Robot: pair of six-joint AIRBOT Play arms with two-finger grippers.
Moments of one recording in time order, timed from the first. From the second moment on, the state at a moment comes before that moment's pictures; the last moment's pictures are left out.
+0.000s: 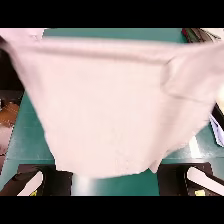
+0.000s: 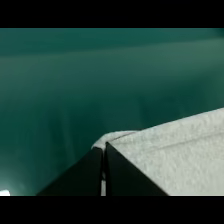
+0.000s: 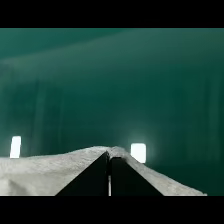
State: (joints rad) left arm 0.17 -0.92 1.52 1.01 -1.30 -1.39; right arm -0.47 -1.20 1.86 -0.91 1.66 1.58
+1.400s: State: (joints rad) left arm 0.17 -1.46 1.21 1.07 -1.01 -1.25; right arm -0.12 -1.68 1.64 -1.34 1.38 1.54
